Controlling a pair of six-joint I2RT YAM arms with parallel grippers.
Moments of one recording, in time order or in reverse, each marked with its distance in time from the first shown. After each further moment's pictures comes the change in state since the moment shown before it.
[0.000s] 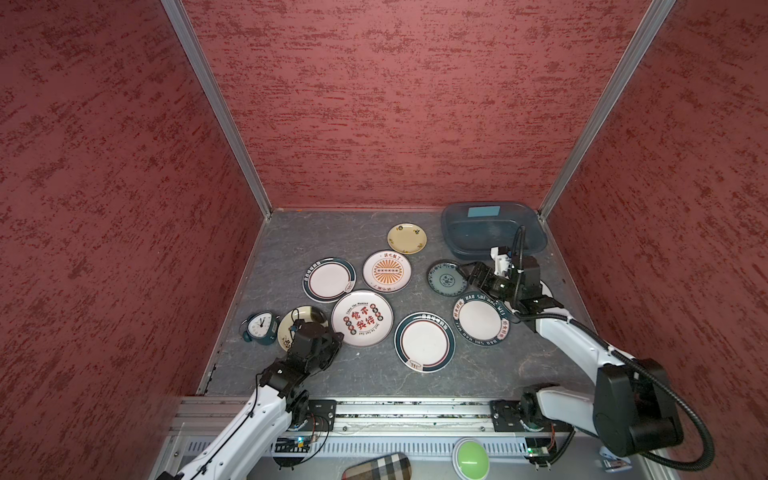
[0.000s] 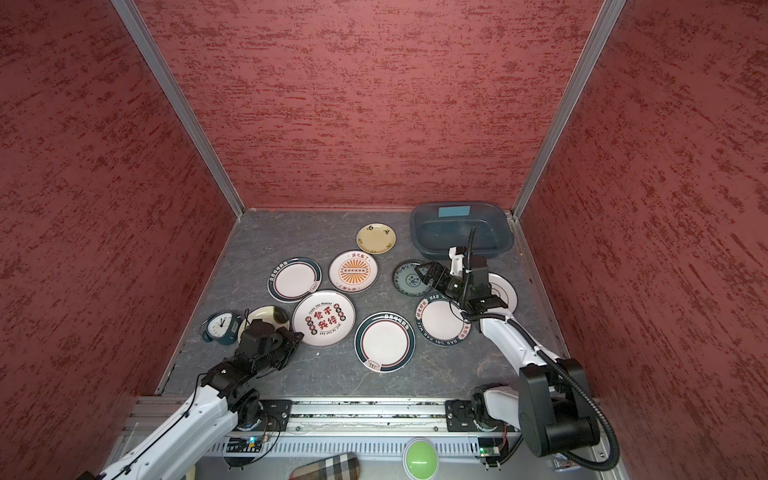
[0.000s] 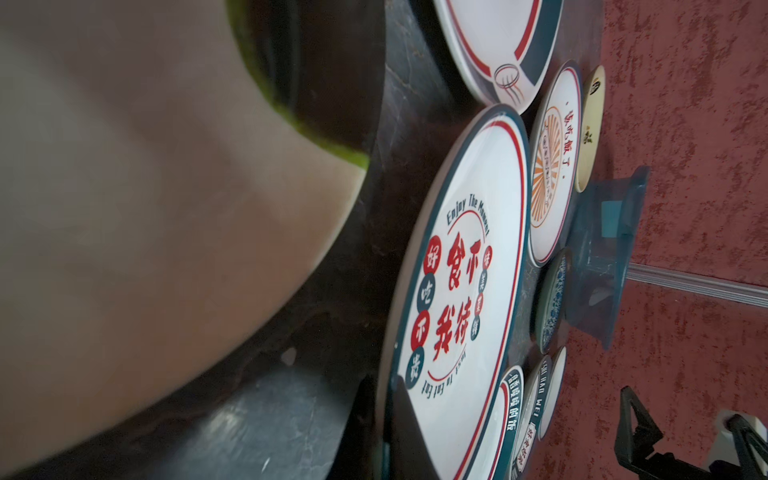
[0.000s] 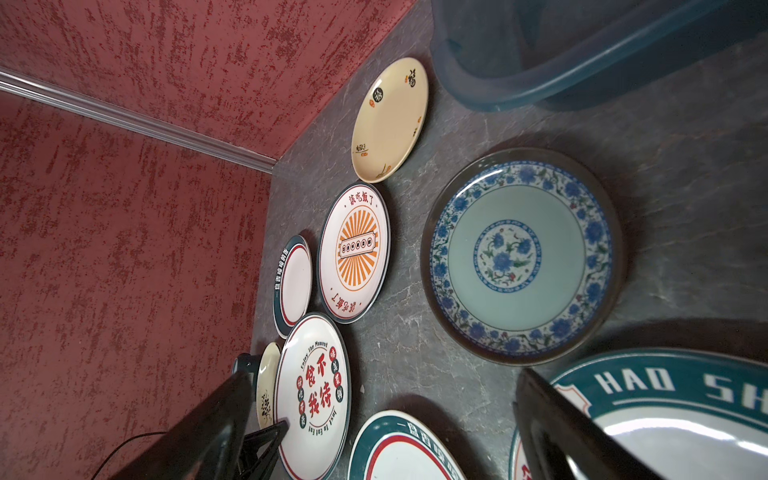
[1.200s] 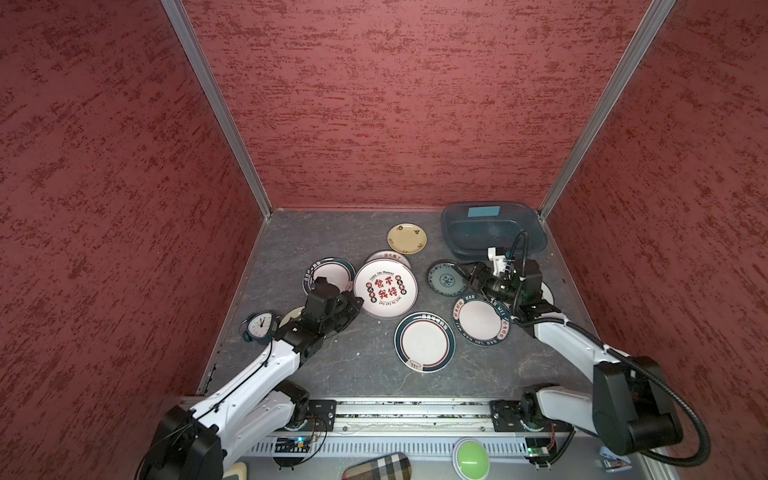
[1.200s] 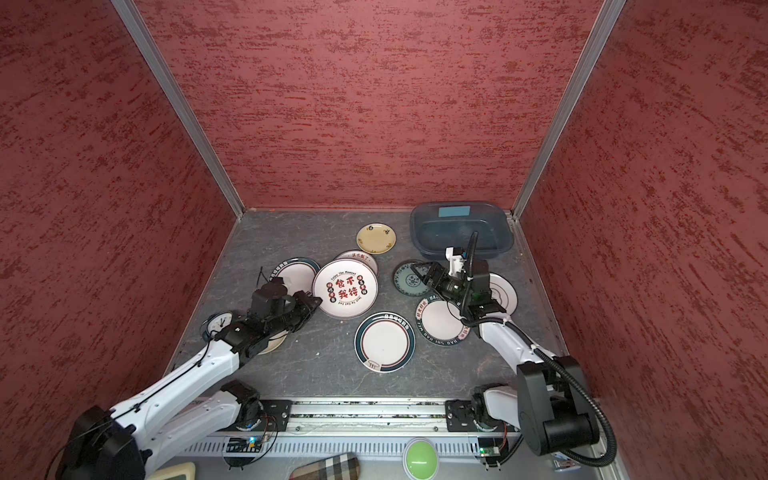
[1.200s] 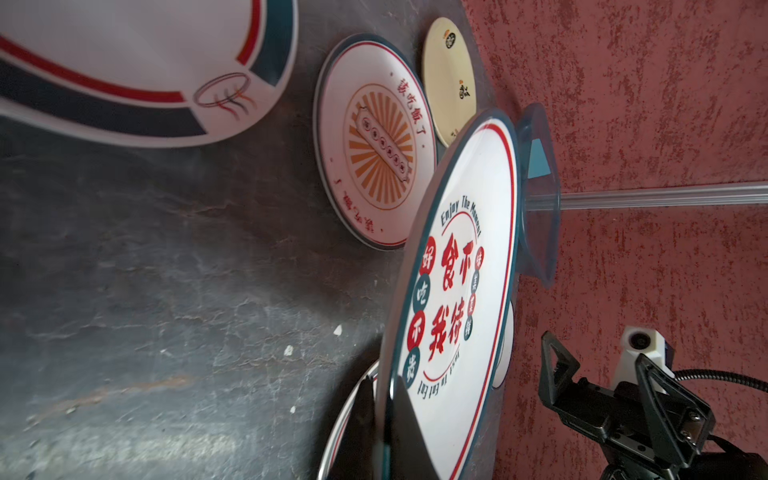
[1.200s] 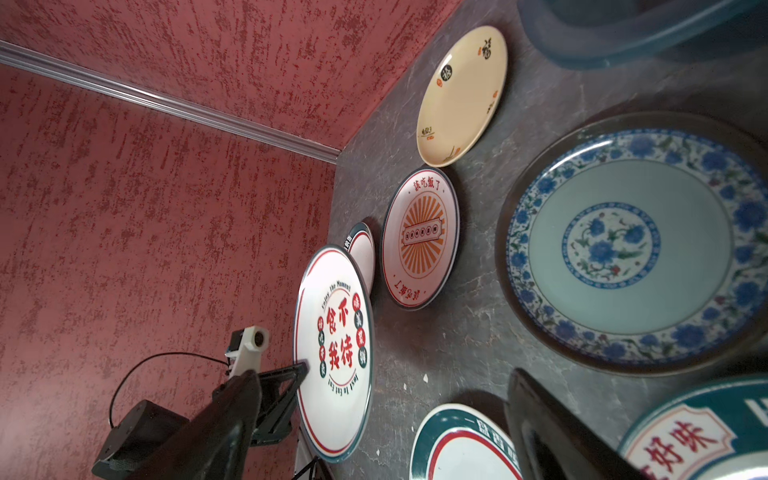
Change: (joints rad) left arm -0.068 0.473 0.404 0.229 0.065 0.175; right arm 0.000 0.006 -0.074 0.235 -0.156 0.176
